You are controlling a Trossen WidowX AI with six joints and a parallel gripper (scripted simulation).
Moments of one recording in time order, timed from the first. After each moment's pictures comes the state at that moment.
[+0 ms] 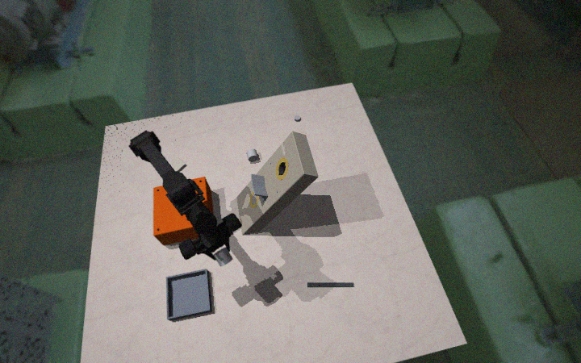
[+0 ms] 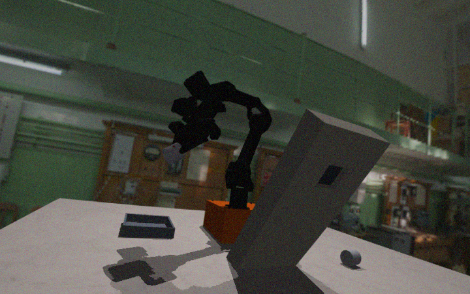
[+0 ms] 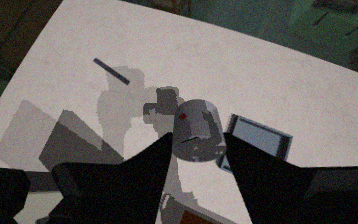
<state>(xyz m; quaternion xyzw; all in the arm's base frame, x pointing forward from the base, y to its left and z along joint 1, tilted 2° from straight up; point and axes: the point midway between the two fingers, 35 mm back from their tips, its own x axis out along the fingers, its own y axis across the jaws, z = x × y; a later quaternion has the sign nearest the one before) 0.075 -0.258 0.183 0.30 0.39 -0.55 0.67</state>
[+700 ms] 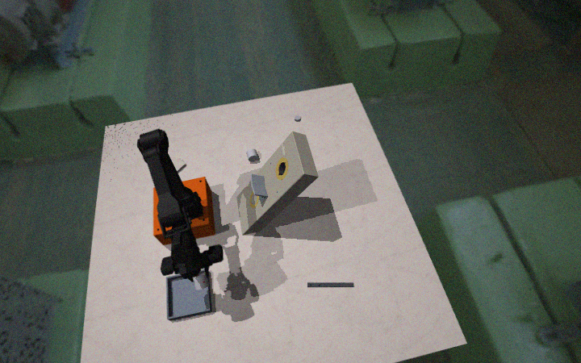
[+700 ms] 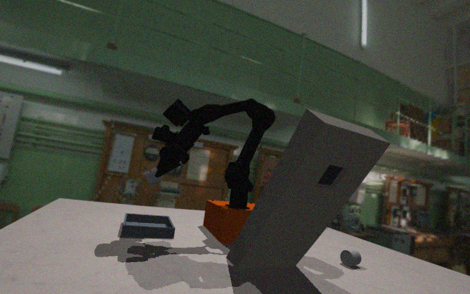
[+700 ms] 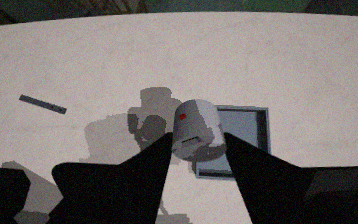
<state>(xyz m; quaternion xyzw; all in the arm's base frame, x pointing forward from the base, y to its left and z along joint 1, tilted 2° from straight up) -0.017 -0.279 0.113 0.36 0.33 -0.66 0.57</state>
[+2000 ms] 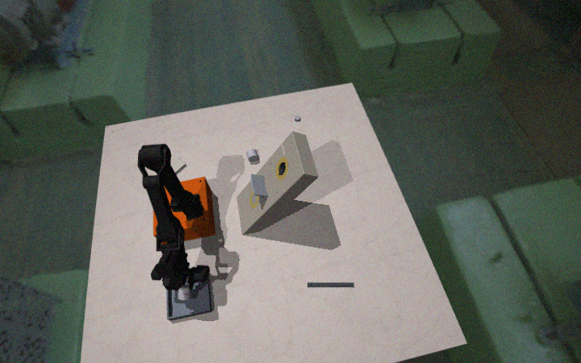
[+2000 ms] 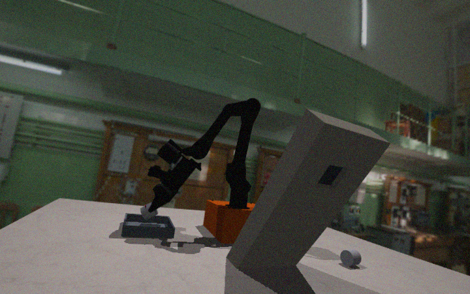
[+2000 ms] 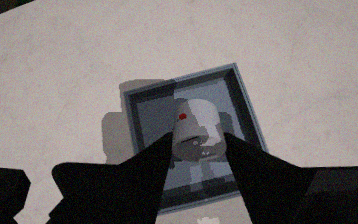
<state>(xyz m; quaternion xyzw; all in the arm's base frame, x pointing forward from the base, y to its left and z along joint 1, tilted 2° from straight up) -0.102 -0.257 -0.004 0.40 0.27 -0.74 0.47</state>
